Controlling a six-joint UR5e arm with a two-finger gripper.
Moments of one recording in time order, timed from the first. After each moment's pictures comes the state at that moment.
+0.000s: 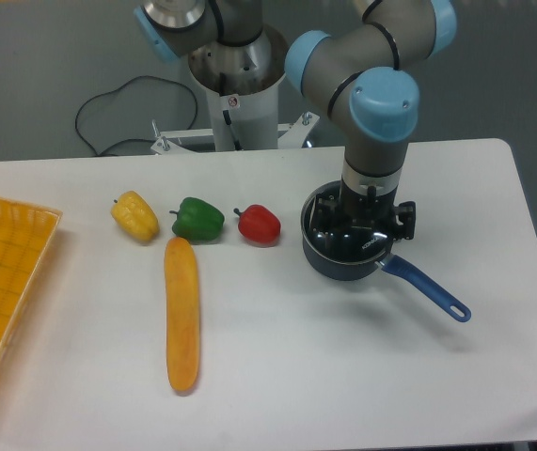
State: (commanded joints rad) arm 2.66 -1.81 -1.68 -1.10 1.46 0.70
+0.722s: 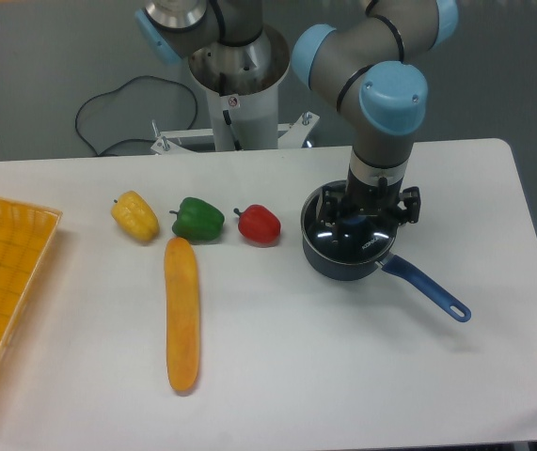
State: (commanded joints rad) arm 2.70 -1.80 -1.72 -1.16 1.53 0.58
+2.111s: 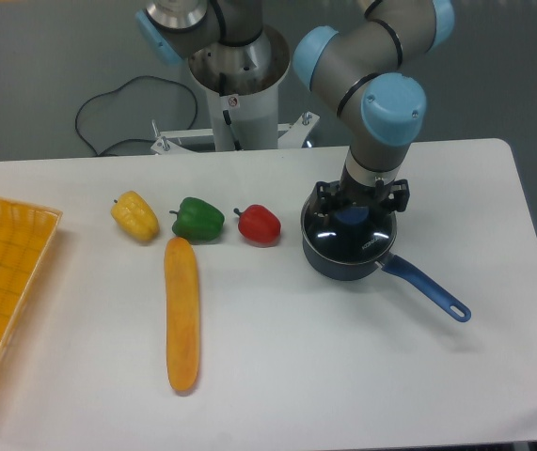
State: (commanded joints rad) arm 2.70 -1.80 -1.78 -1.20 1.54 0.60
